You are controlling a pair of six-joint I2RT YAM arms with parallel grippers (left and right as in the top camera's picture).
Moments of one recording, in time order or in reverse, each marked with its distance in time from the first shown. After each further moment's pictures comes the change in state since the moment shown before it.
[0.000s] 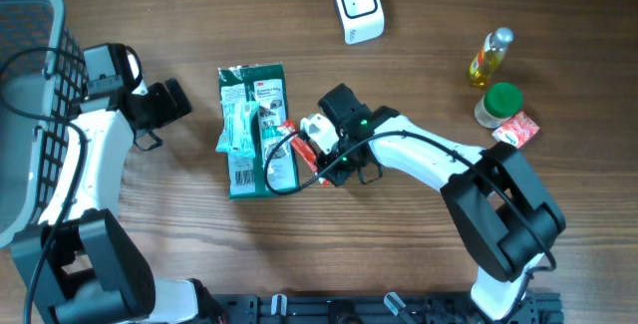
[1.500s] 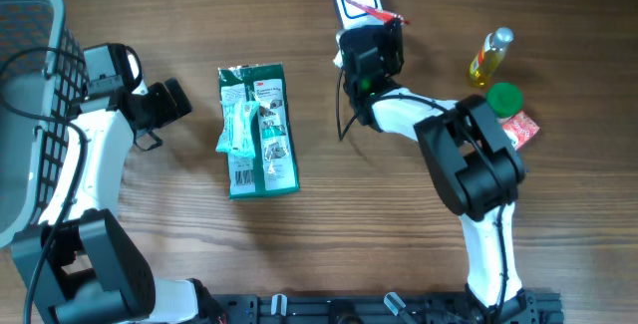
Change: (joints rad) left arm 0.000 0.000 0.000 0.000 0.000 0.000; right arm -0.170 0.329 0.184 1.093 1.263 -1.606
